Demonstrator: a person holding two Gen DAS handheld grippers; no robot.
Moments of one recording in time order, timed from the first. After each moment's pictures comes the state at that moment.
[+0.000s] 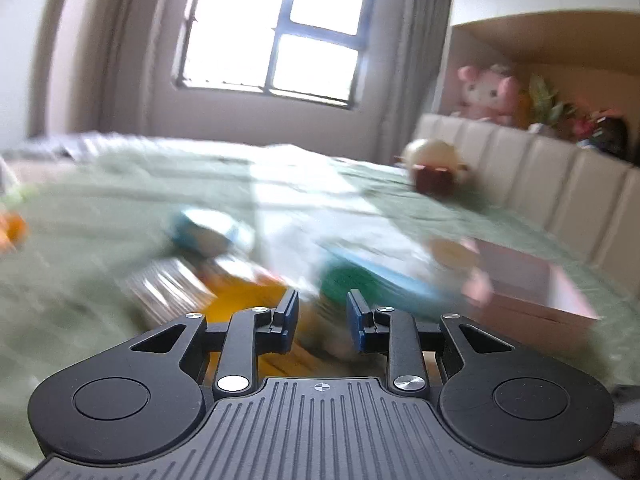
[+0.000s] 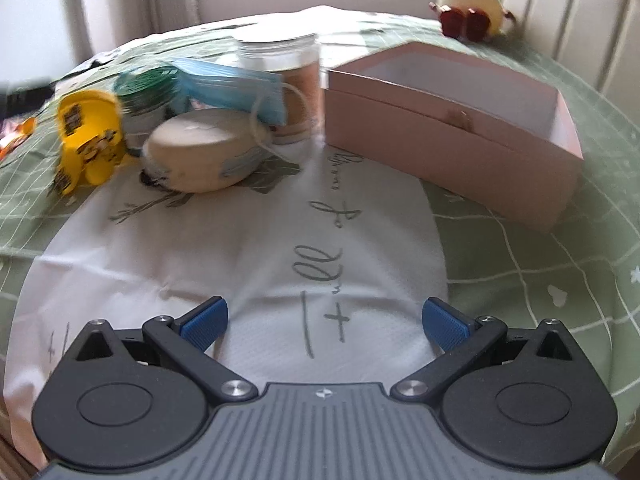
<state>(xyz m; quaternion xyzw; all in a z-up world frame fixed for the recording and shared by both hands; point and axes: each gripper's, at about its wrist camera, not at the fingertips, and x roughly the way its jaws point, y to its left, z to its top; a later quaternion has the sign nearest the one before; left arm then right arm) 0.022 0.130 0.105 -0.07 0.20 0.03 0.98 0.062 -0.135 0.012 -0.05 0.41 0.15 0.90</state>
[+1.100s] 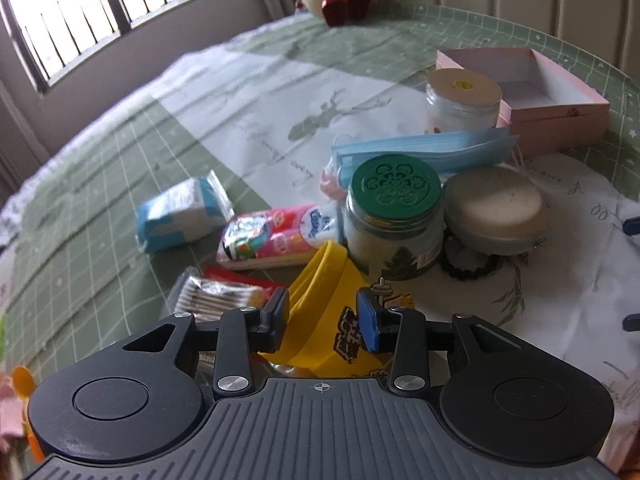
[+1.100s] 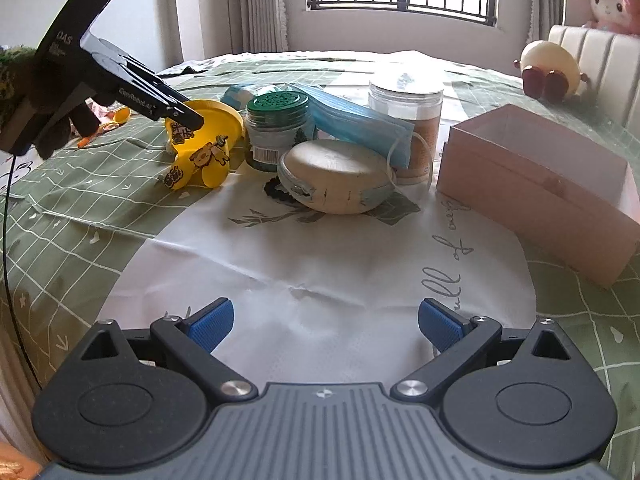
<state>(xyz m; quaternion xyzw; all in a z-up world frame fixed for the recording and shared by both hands) 0.115 0.164 0.096 0.17 0.42 -0.12 0.89 0.025 -0.108 0.030 -0.07 0.35 0.27 0.89</state>
